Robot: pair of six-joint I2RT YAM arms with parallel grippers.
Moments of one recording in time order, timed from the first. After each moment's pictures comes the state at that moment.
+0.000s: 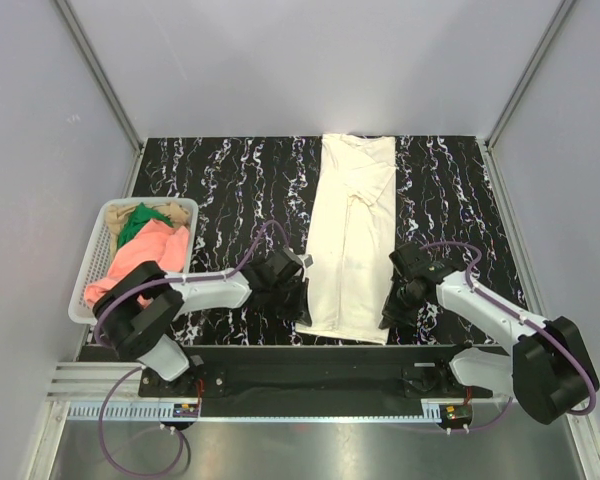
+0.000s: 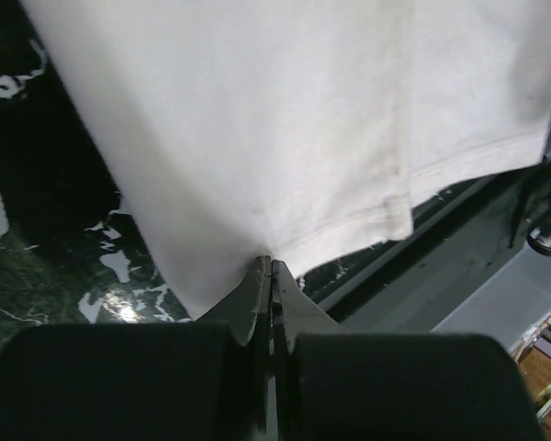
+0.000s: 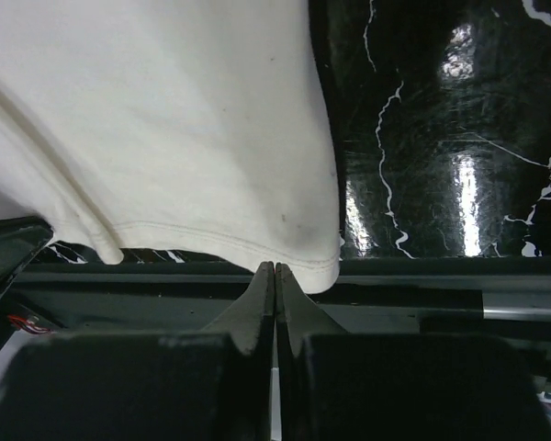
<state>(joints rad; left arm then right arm) -0.88 1.55 0.72 -0.17 0.34 -0.75 0.48 1.17 0.62 -0.80 -0.19 0.90</state>
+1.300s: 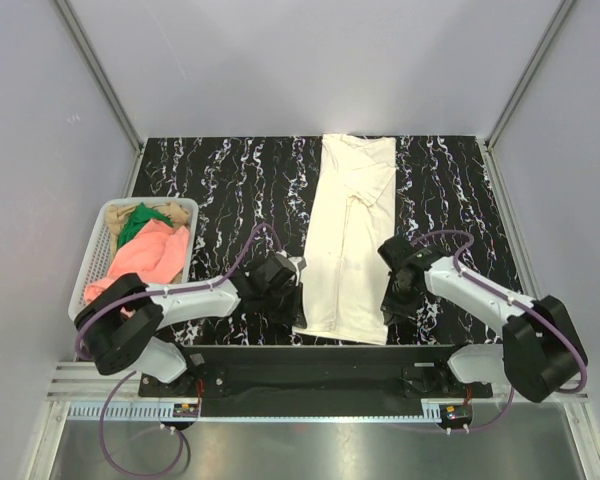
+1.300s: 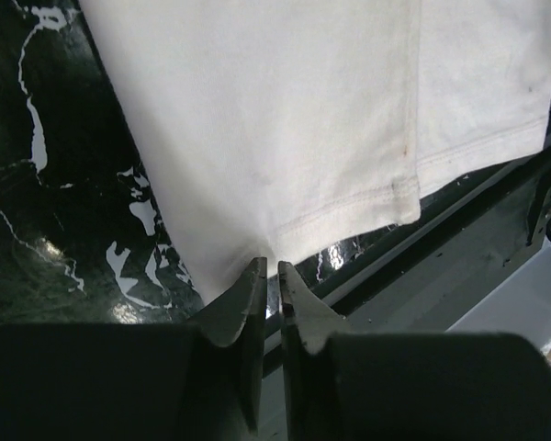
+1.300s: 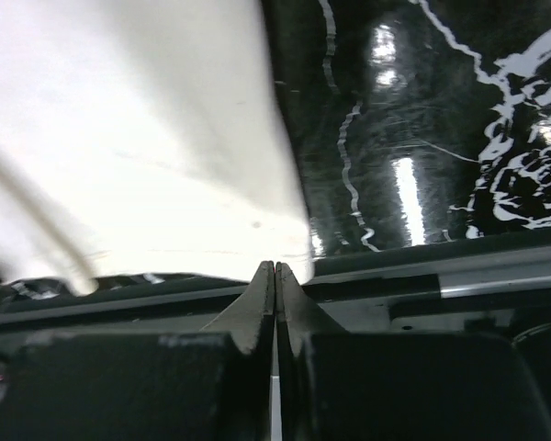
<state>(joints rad) -0.90 1.46 0.65 -0.18 0.26 -0.76 0.54 1.31 0.72 -0.90 -0.04 0.90</state>
